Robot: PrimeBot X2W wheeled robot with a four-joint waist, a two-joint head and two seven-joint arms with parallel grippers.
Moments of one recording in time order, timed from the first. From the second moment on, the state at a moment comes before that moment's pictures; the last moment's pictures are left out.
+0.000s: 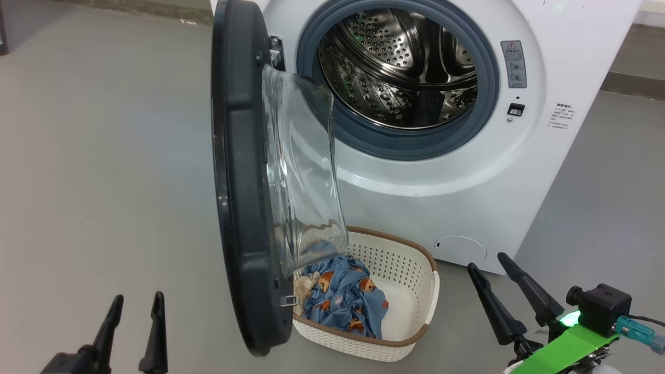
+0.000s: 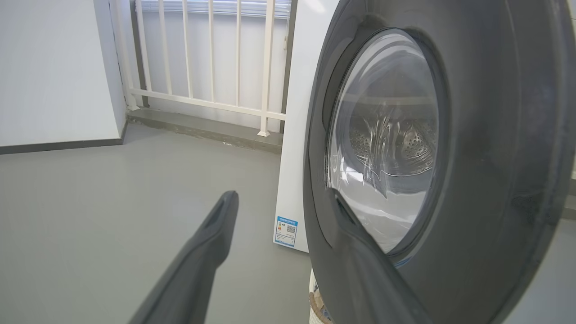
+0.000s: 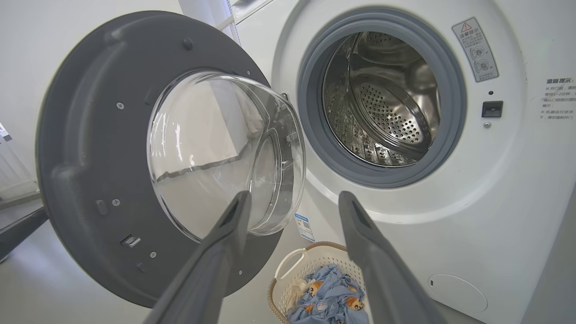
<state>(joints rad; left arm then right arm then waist) 0.02 0.15 -0.08 0.18 -0.35 -0.08 -0.25 -0.08 -0.36 0.34 0.12 0.66 0.13 -0.25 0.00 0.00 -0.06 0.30</state>
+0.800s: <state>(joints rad) 0.02 0.15 -0.08 0.18 -0.35 -0.08 -0.25 -0.08 -0.36 0.35 0.12 0.66 0.13 -0.25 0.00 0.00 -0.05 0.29</state>
